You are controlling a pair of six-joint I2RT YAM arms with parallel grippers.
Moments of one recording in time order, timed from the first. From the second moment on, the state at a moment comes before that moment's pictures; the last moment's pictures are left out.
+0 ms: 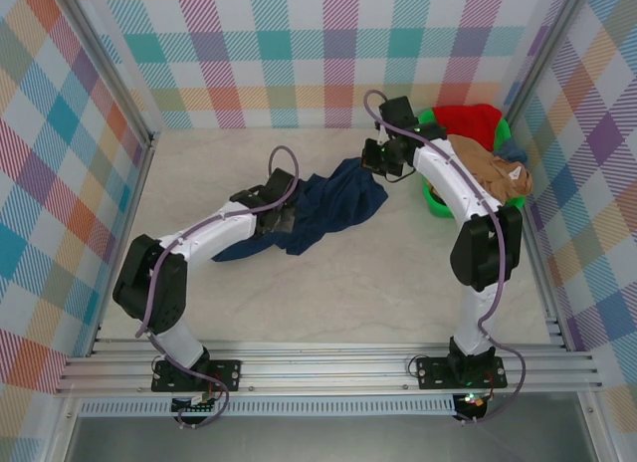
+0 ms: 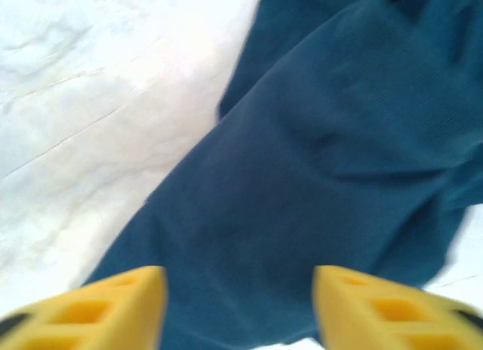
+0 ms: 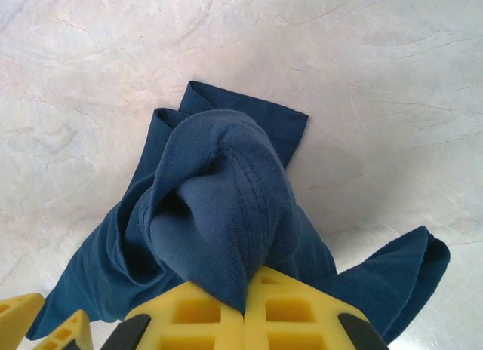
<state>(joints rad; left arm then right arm) -0.57 1.68 1.24 -0.59 -0.30 -0.29 0.36 1.95 1.90 -0.92 -0.21 0.51</state>
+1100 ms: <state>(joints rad) -0.63 1.80 1.50 -0.61 -0.44 -0.28 0.31 1.87 1.88 -0.92 -0.20 0.50</state>
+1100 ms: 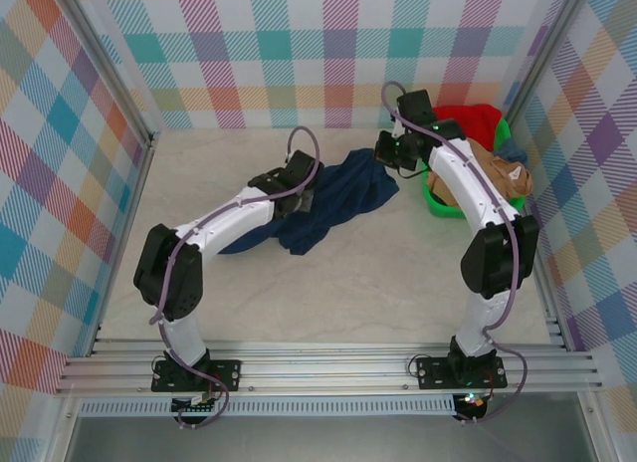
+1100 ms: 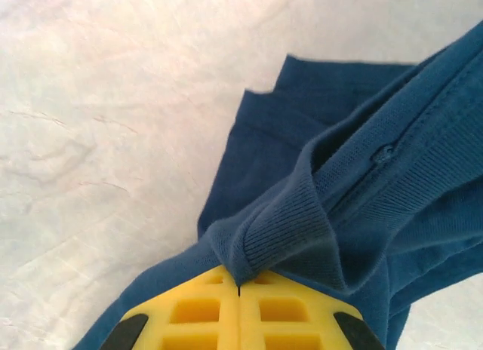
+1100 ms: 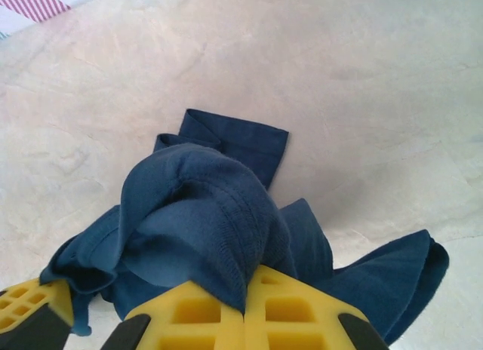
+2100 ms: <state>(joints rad) -0.63 1.34 1.71 -0.54 -0.12 -0.53 0.28 1.72 2.27 -0.40 -0.06 0.38</state>
